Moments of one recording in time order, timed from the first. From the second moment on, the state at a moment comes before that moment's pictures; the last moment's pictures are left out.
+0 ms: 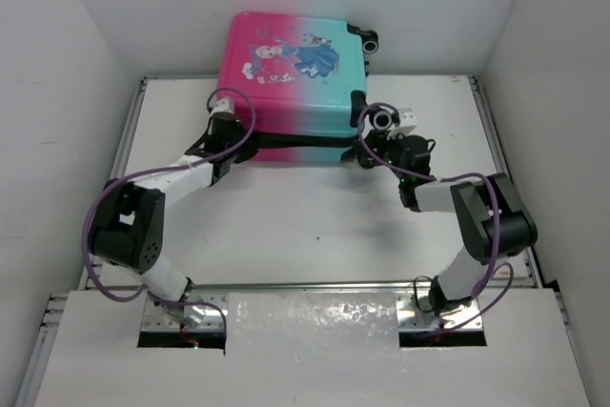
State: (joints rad) left arm -0.29 1.59 0.92 0.04 -0.08 -0.64; right arm 0.23 1.66 0.57 0.89 -0.15 0.29
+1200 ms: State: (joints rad) left arm -0.28 1.59 0.92 0.04 -0.03 -0.60; right arm 0.35 1.80 0.63 0.87 -0.04 0.15
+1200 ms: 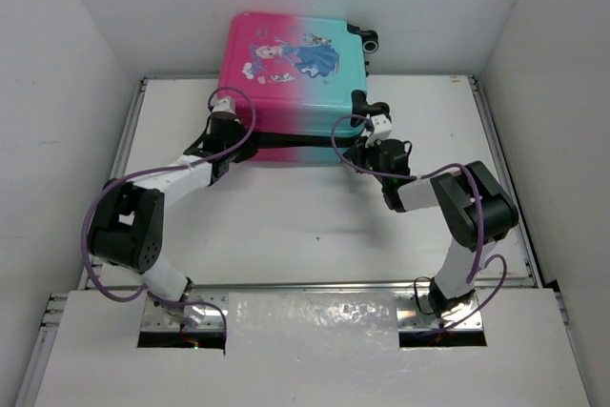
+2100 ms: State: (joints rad) left arm -0.28 1.61 0.92 0.06 -0.03 -0.60; right arm 0.04 2.23 1.16 0.83 -0.20 0.26
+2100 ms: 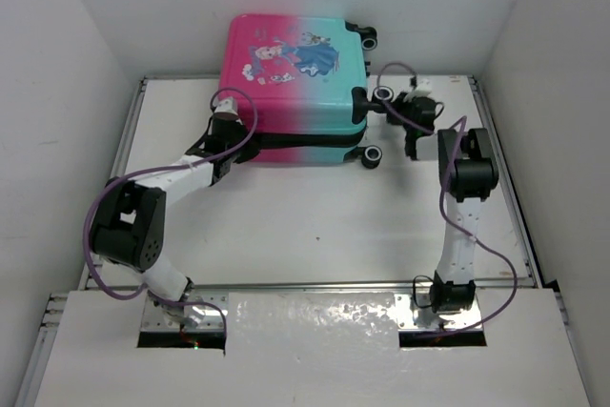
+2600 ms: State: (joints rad) left arm -0.40 1.53 0.94 -0.13 -0.22 -0.60; right arm 0.02 2.08 1.23 0.63 -0.39 0.33
